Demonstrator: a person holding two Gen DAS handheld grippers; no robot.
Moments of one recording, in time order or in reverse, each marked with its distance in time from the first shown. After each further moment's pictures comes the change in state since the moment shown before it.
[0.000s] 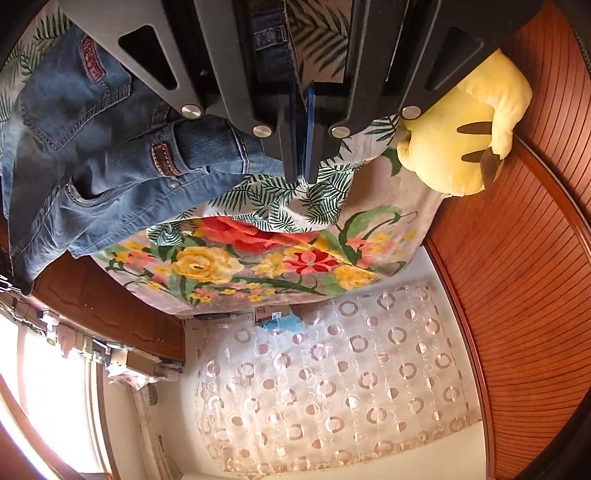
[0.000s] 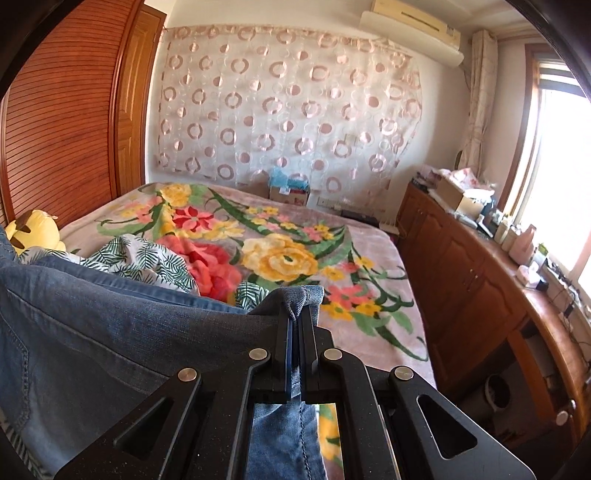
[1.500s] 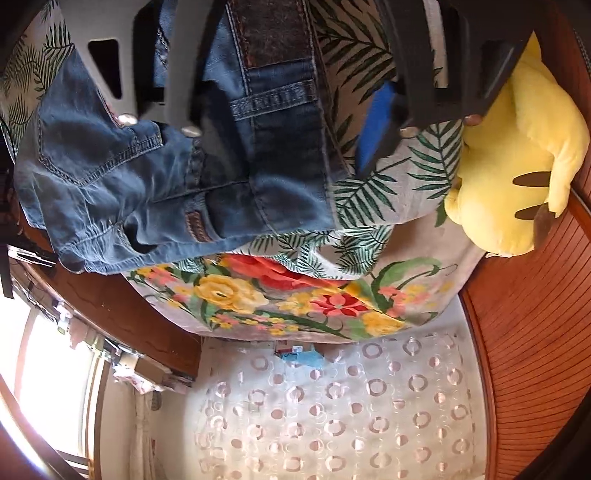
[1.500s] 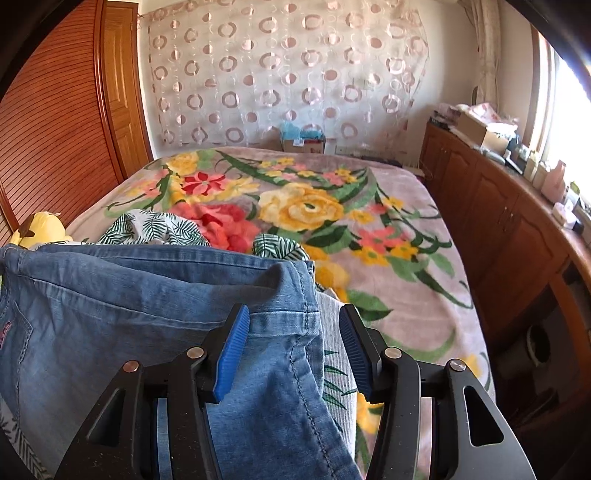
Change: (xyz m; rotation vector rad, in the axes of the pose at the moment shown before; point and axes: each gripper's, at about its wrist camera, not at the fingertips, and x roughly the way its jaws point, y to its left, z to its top) left arm 0.040 0.002 -0.045 -0.101 0.122 -0.167; right arm 0.042 -0.051 -0.001 0.136 0.179 0.138
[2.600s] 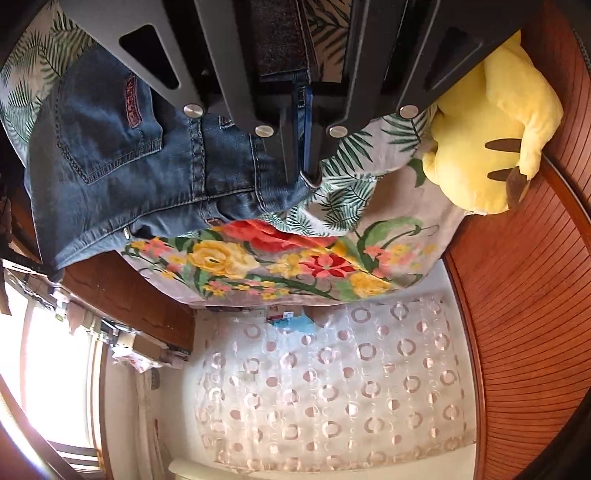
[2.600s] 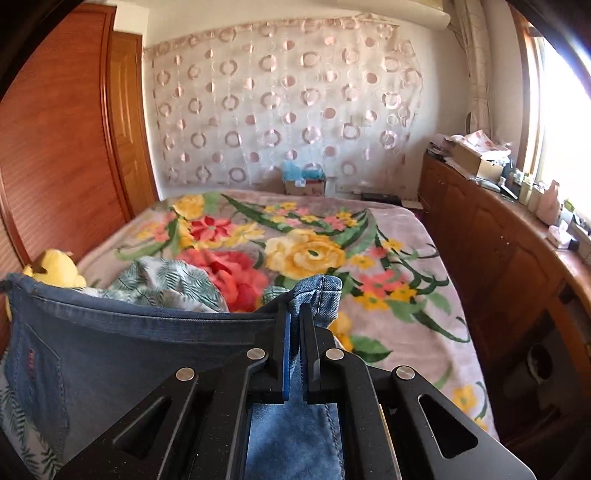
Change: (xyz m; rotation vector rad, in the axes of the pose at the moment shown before) left arm -0.037 -0.002 0.030 0.018 -0.129 0.071; right arm -0.031 0.019 0.037 -0.015 -0.135 -0.044
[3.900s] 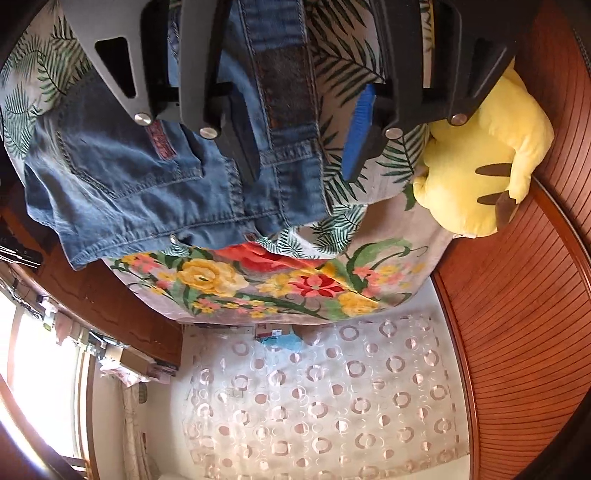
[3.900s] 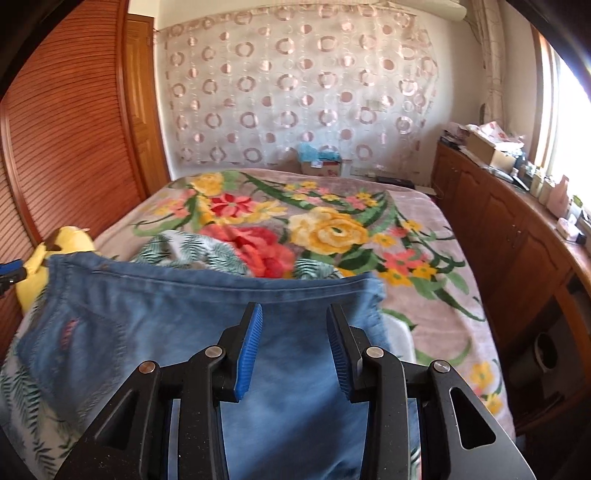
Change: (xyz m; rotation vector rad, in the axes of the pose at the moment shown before) left arm -0.012 -0.009 -0.020 -0.006 0.069 0.039; right arm -0.044 0.043 -0.008 0.000 0.038 0.092
